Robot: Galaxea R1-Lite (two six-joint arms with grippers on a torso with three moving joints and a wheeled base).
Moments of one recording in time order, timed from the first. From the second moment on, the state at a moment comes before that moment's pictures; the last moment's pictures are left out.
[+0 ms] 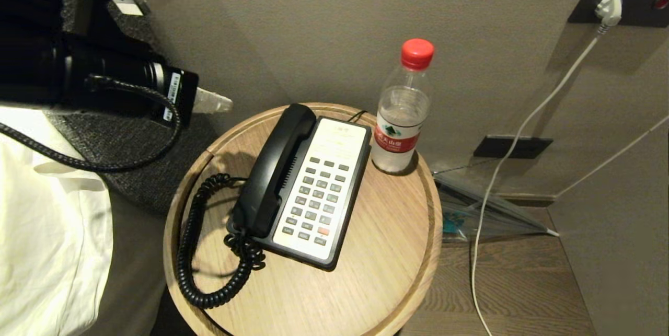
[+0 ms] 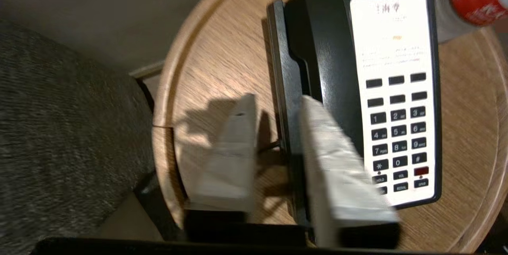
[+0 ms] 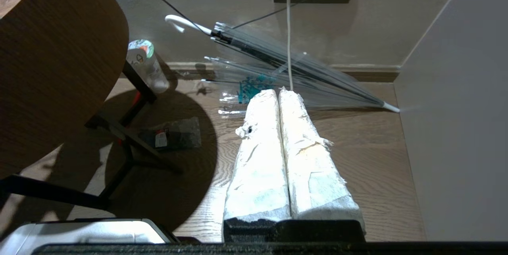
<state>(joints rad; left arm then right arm) -0.42 1.48 -1.56 0.54 -0.07 0.10 0.00 0.00 0.00 -0.02 -0.01 0.01</state>
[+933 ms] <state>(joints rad) -0.62 1.51 -1.44 0.56 0.10 0.11 0.00 0.00 0.00 -0.02 -0.01 0.01</state>
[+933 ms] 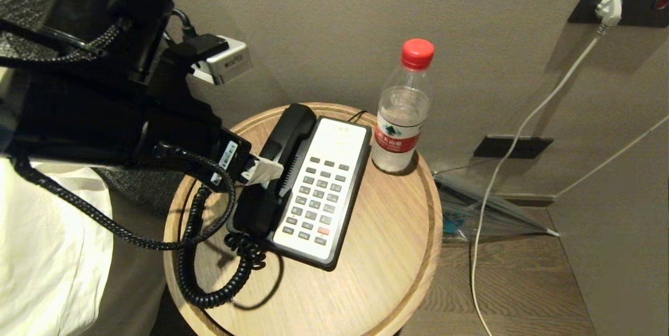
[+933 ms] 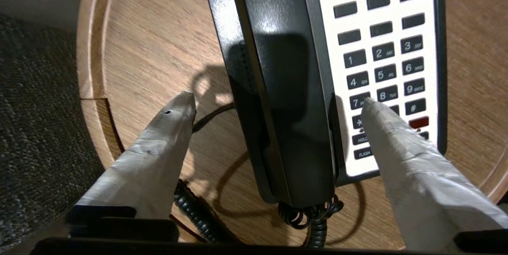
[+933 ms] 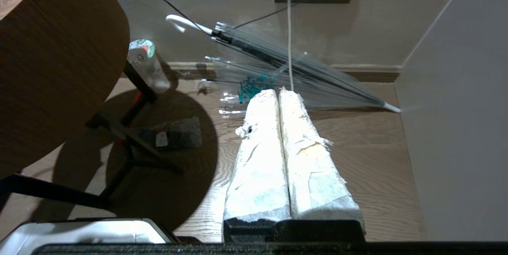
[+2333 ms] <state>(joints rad) -0.64 1.64 -1.50 0.55 0.15 -0.03 0.00 0.00 0.00 -0.02 -0.01 0.01</state>
